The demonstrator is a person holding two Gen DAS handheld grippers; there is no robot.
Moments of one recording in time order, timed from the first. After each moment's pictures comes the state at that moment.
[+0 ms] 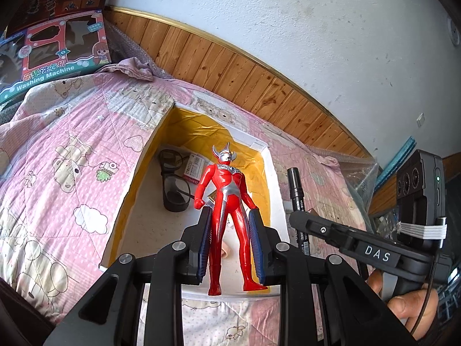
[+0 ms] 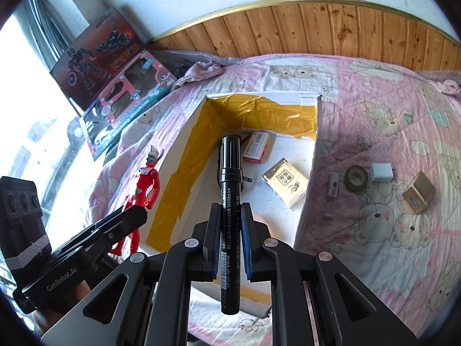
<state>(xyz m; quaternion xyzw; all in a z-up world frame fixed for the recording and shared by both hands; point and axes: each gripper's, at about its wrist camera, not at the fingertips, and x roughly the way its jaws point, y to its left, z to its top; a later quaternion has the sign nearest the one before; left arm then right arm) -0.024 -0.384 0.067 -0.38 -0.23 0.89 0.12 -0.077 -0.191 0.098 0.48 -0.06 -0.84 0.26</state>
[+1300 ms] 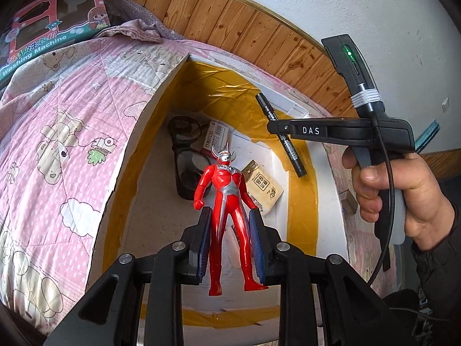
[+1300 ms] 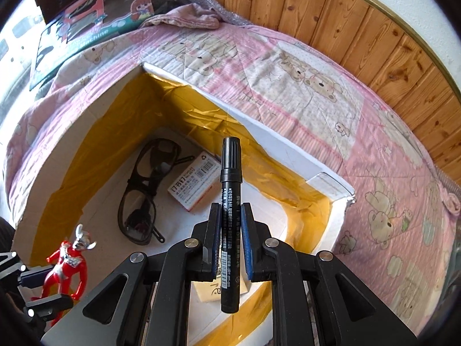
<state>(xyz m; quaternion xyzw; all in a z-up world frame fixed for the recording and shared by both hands) -0.086 -0.379 0.000 -0.47 -0.20 0.85 0.11 -0.247 -0.269 0.012 0.52 0.20 -0.79 0.25</state>
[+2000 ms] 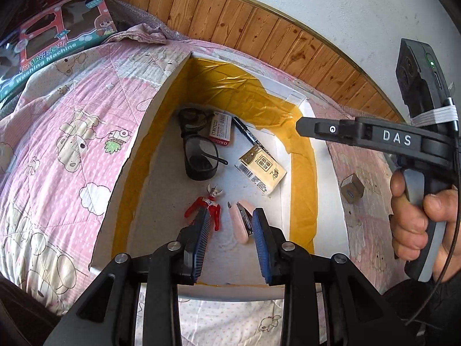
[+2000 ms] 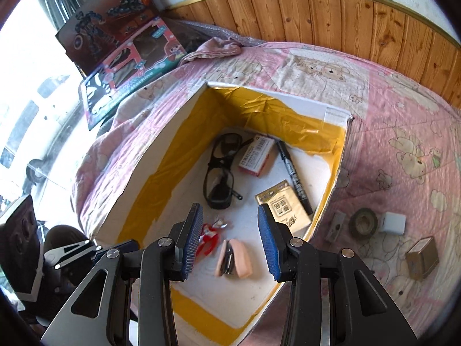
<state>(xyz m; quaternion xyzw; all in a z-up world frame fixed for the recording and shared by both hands) -0.049 -0.364 0.019 -0.47 -0.16 0.86 0.08 -0.144 -0.213 0.067 0.51 0.02 -0.80 0.32</state>
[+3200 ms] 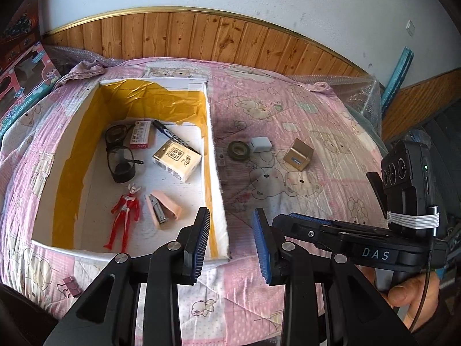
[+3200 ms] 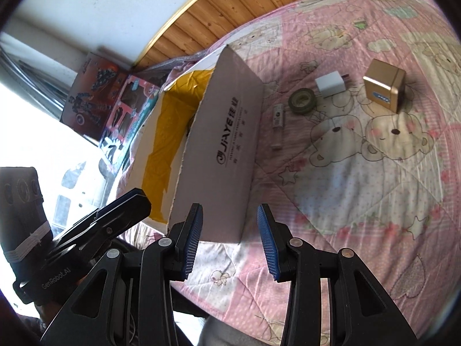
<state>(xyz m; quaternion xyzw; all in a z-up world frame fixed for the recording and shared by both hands) -0.016 -0.226 0.057 -0.46 -0.06 0.87 0.16 -0.043 -0.032 0.015 0.51 -0.24 -0.78 0.27</state>
